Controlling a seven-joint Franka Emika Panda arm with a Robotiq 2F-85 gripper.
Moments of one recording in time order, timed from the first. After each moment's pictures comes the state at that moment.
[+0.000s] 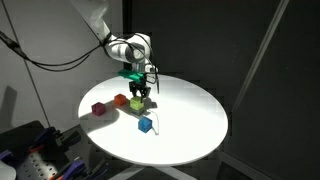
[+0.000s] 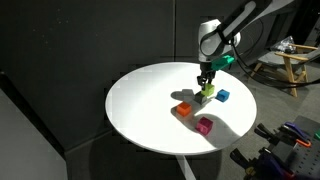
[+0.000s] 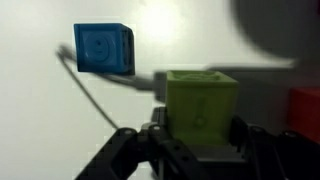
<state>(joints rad) 0.00 0.48 -0.04 -1.98 -0.09 2.35 0.01</state>
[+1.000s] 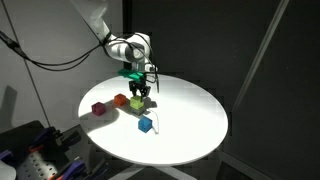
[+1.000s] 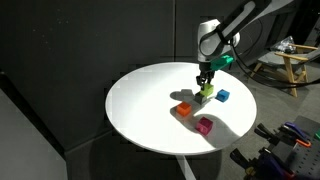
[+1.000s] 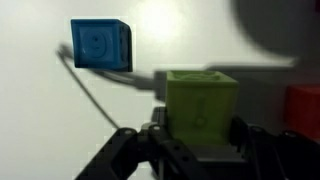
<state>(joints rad) 0.00 0.48 -0.04 -1.98 -0.09 2.35 0.01</state>
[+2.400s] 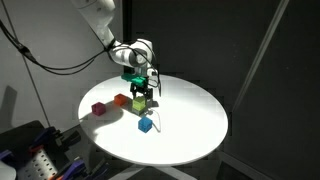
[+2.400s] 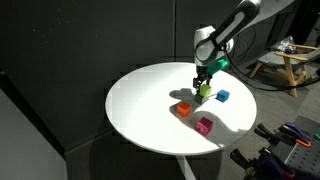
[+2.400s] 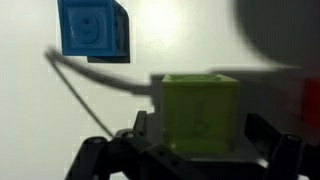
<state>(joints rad) 0.00 0.58 -0.04 -1.89 -0.09 2.35 0.00</state>
